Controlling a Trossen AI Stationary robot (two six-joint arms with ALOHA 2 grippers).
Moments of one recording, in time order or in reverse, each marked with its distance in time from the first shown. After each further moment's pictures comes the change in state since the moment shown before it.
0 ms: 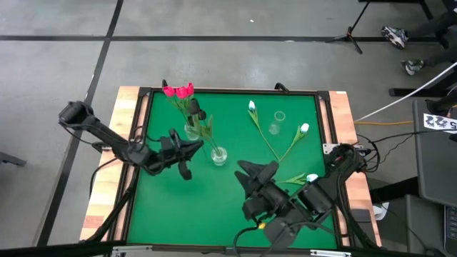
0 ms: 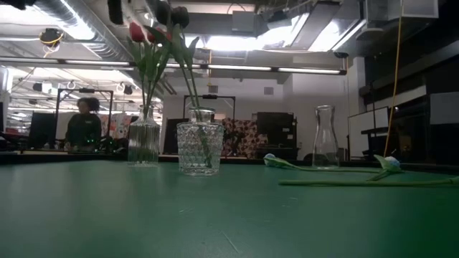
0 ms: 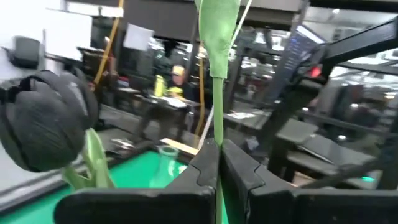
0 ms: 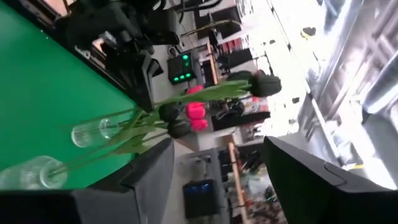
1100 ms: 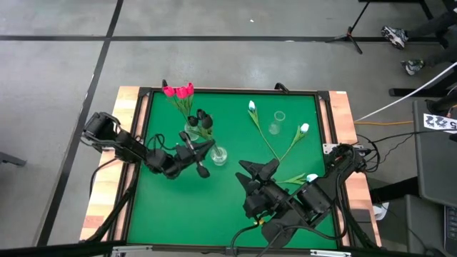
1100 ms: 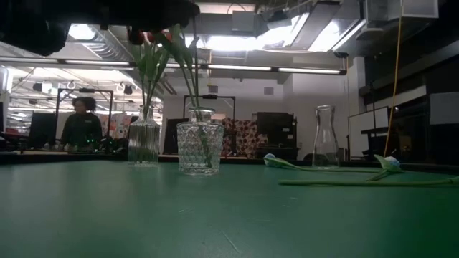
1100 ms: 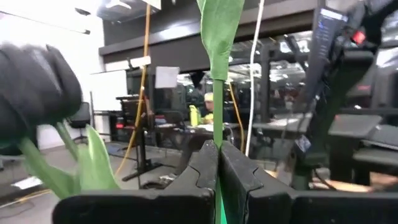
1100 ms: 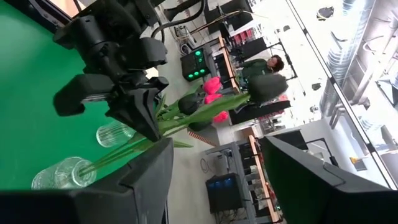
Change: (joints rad) left arm 0.103 0.455 -0.015 0.658 0.022 0.396; right arm -0.006 0.004 0.000 -0.152 -0.045 0.253
